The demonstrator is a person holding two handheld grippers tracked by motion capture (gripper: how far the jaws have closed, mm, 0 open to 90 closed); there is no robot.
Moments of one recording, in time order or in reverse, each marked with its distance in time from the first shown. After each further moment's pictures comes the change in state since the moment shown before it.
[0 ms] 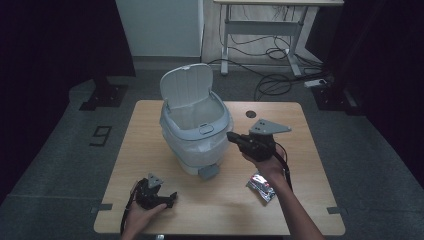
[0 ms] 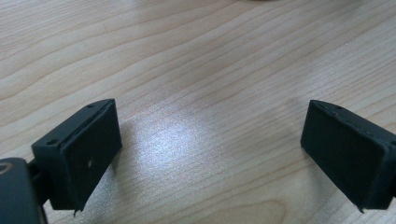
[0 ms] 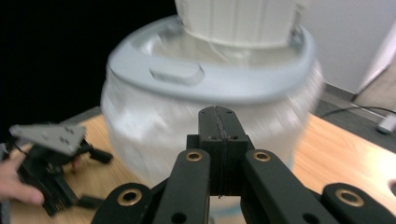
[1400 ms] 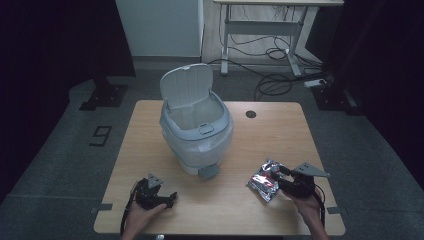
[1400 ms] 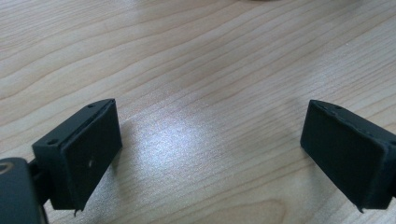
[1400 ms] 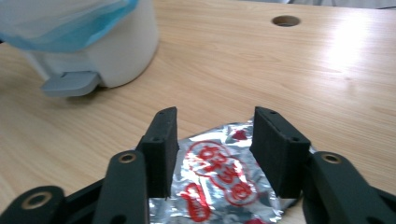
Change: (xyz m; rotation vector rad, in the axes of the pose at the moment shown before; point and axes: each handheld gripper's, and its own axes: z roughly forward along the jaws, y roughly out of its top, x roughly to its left) left arm 0.000 0.000 0.000 -0.003 0.002 -0.003; right arm -0.064 -0.178 -0.072 0.111 -0.277 0.211
